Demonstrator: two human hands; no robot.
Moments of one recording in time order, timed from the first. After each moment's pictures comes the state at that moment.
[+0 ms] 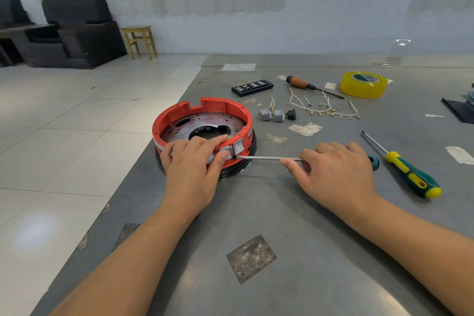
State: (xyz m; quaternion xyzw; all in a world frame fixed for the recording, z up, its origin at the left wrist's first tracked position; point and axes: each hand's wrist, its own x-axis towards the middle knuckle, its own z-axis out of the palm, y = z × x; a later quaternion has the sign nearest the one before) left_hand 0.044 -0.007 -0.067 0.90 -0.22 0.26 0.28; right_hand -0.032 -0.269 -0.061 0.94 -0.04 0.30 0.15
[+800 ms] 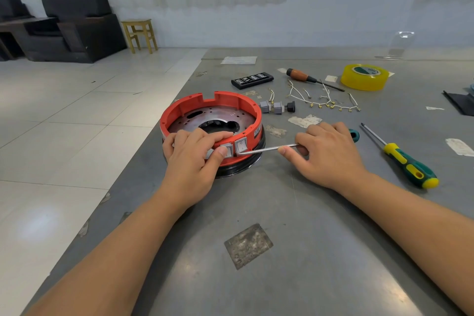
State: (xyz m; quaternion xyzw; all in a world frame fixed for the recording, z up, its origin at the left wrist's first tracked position) left_hand 0.038 0.000 -0.063 0.89 -0.28 0.22 0.29; right_hand -0.001 -0.293 -0.071 0.95 0.04 0.31 0.07
